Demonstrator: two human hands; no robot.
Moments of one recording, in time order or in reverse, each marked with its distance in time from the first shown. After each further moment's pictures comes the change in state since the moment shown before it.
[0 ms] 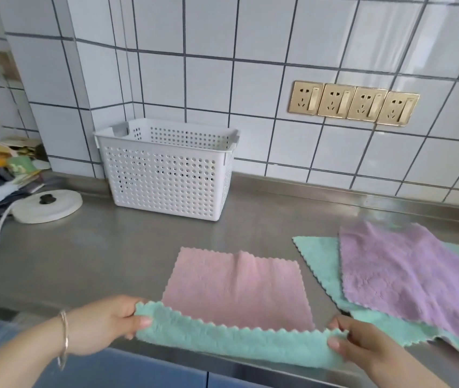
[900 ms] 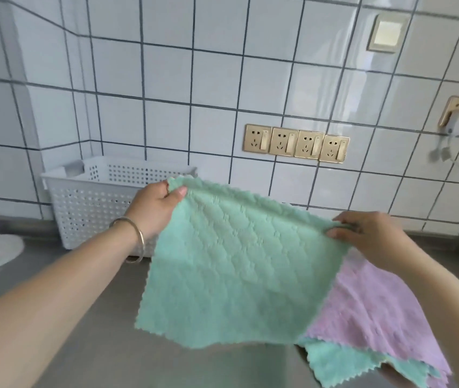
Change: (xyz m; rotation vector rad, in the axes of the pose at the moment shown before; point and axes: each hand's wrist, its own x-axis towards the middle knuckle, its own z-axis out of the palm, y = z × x) left_hand 0.097 0.211 -0.078 -0.062 0.918 0.236; right_hand 0.007 -0.105 -0.162 -0.423 0.655 -0.080
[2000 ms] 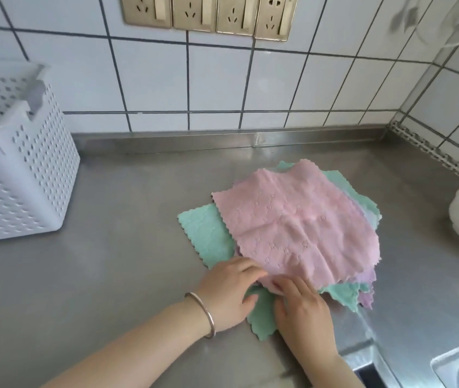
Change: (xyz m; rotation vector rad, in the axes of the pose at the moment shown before) left_hand -0.092 0.011 0.252 0.047 -0.973 0.597; right_hand -0.099 0.118 0.174 -0.300 0.220 0.169
